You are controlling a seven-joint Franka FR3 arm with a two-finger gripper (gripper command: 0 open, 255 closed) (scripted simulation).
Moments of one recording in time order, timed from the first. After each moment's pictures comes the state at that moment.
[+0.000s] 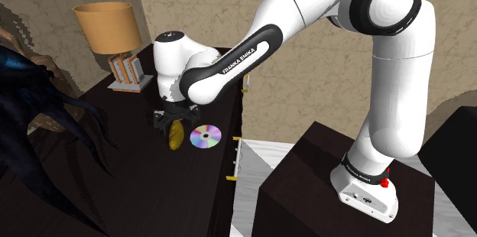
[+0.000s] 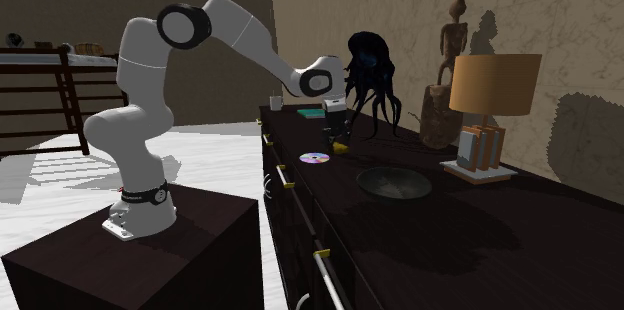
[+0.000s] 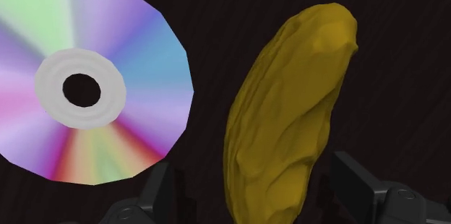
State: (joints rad) arm 0.14 0.35 0.51 -1.89 -0.27 2.31 1.21
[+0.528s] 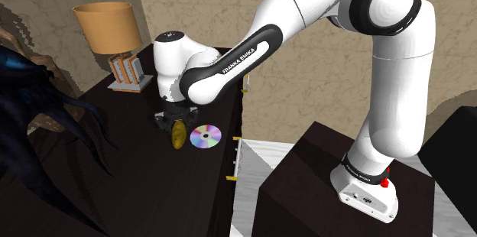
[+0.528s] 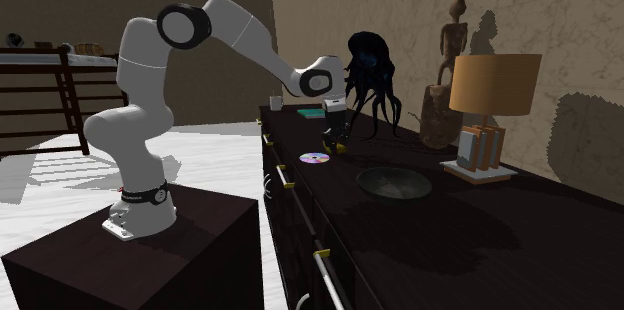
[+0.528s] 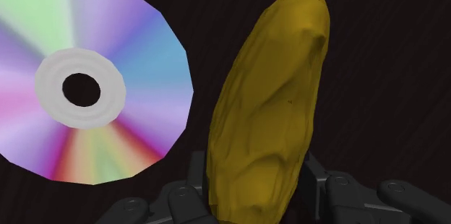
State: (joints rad) arm 0.14 0.35 0.51 -1.89 -0.27 2.31 1.21
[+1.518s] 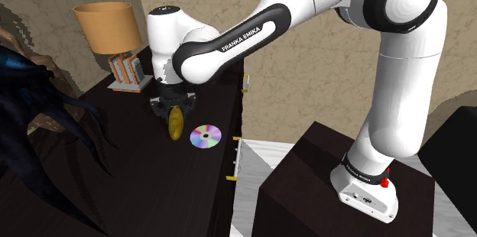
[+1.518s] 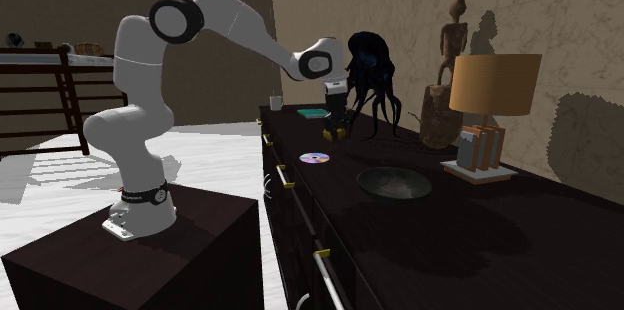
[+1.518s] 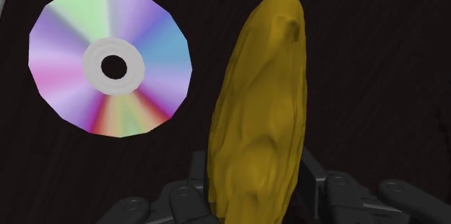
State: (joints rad) arm 0.12 0.28 0.53 -1.83 -0.21 2.19 1.17
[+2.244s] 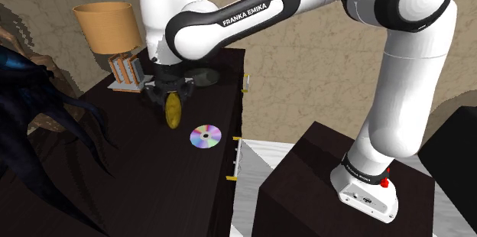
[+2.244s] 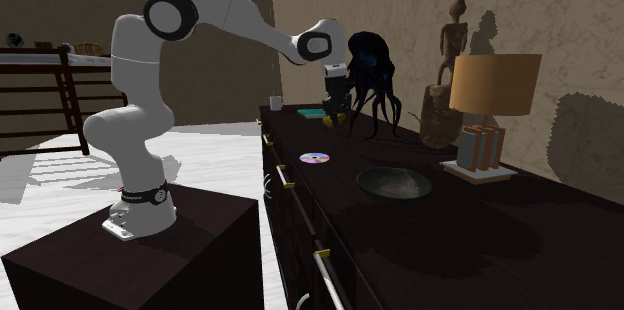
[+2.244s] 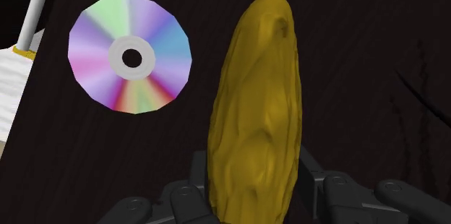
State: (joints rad) arm 0.11 0.23 0.54 -1.75 -0.17 2.06 1.14
